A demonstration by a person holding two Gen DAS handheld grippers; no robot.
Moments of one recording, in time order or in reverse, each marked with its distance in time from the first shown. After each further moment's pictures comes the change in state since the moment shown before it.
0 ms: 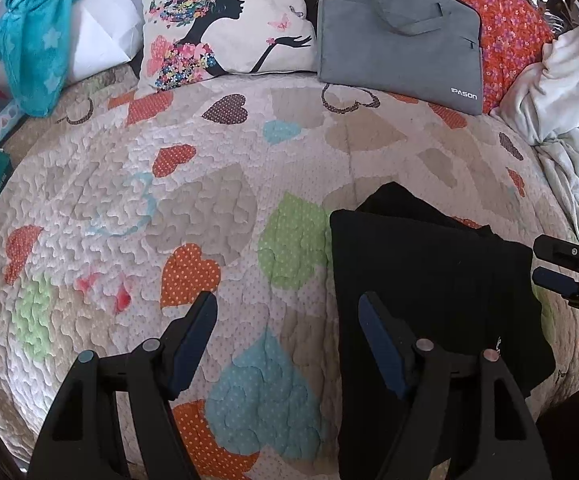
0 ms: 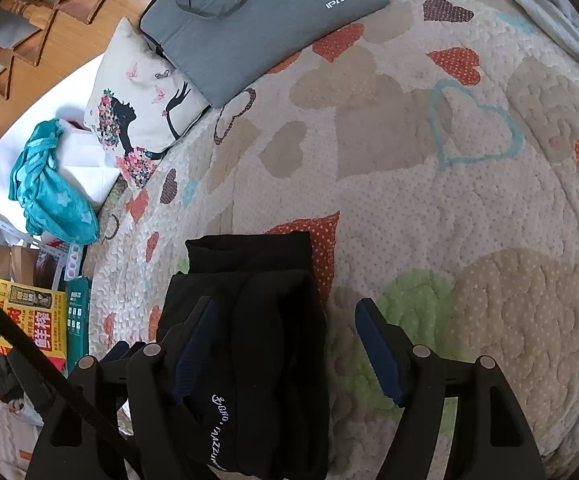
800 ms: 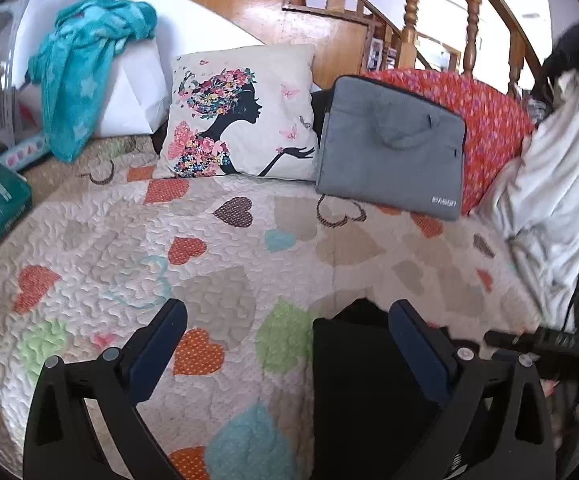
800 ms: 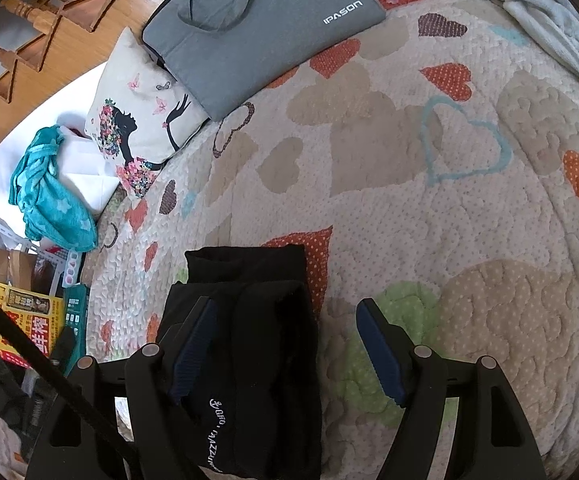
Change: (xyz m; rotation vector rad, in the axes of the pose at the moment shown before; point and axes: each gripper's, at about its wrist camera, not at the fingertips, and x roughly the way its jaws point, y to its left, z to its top) left arm -0.065 0.018 0.019 -0.119 -0.342 -0.079; right arm -0.011 -0.002 -0.001 -0.005 -0.041 -0.017
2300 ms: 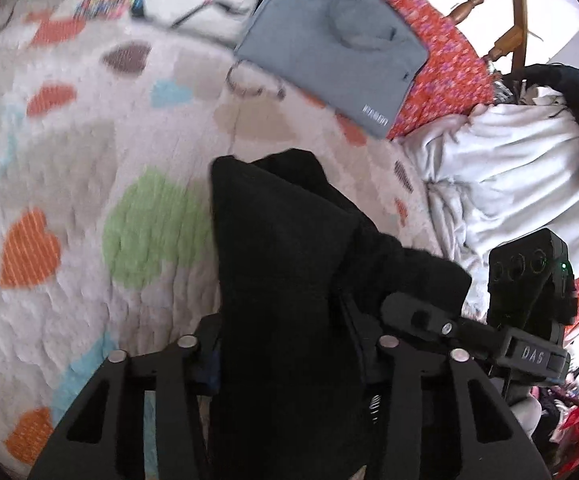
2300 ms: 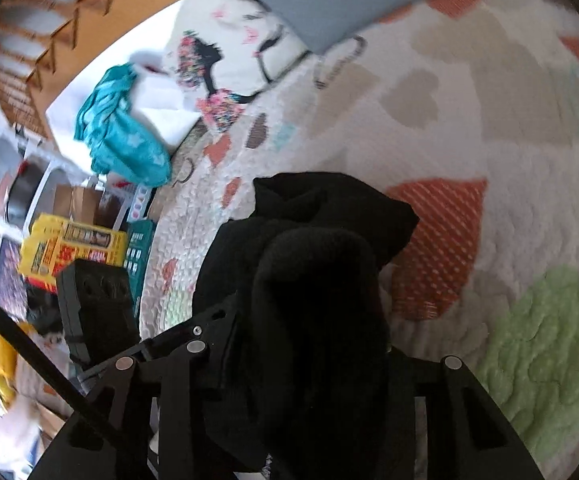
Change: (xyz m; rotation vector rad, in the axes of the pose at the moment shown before) left arm 0.079 -0.018 -0.030 -0.172 0.411 -0.431; right arm 0.042 0.067 -0.017 -0.175 0.162 0.274
